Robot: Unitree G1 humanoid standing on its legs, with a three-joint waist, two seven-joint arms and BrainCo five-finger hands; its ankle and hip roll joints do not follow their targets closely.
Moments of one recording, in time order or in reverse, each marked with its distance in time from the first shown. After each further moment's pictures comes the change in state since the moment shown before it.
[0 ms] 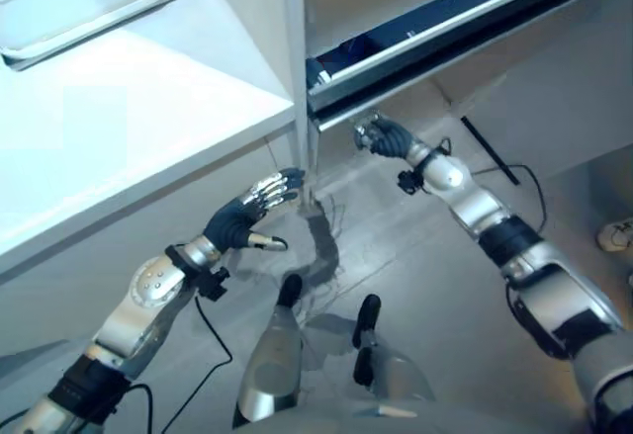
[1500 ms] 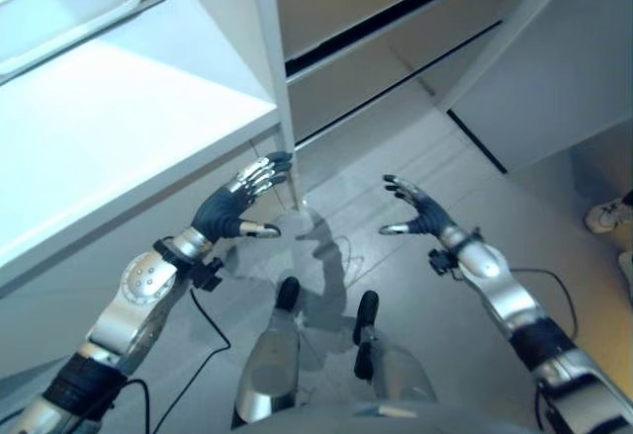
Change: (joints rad) left arm 0.073 -0.048 0.088 0.040 0.060 -0.050 0.056; right arm 0.801 -0.054 -0.353 -0.282 0.106 -0.095 0.071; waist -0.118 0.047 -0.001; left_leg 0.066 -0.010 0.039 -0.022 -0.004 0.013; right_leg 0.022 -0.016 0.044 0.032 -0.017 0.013
